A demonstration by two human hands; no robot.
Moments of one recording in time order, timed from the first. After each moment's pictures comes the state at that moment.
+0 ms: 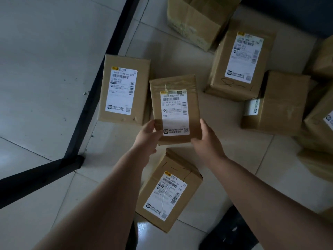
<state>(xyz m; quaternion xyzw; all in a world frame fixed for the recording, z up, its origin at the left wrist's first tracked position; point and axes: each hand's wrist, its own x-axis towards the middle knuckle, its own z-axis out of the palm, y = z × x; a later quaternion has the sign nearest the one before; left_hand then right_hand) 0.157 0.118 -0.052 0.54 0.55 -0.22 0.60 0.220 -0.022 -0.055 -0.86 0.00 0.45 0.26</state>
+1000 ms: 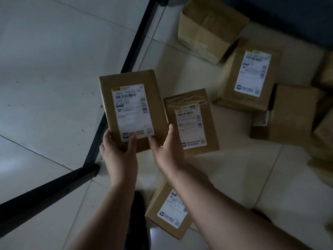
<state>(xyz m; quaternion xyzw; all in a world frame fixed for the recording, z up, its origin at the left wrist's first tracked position) 0.113 0.170 -0.005 0.68 0.63 0.05 0.38 0.176 0.094 -0.016 -0.83 -0.03 0.42 0.37</state>
